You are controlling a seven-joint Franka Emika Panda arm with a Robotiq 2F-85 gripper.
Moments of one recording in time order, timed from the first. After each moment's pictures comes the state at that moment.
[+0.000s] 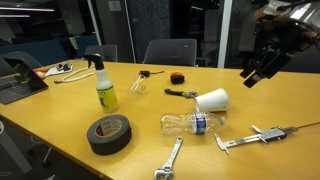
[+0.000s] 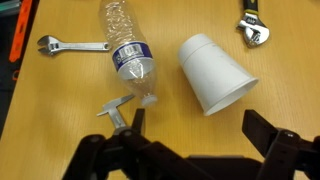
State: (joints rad) arm -0.33 0.54 -0.24 -1.42 0.52 1.49 0.84
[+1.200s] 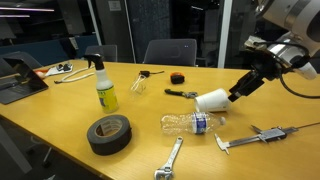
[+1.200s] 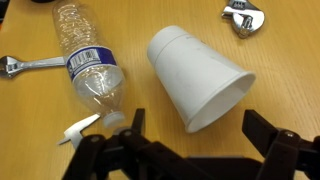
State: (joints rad) arm -0.34 0.74 -0.19 -1.31 0.59 1.51 0.97
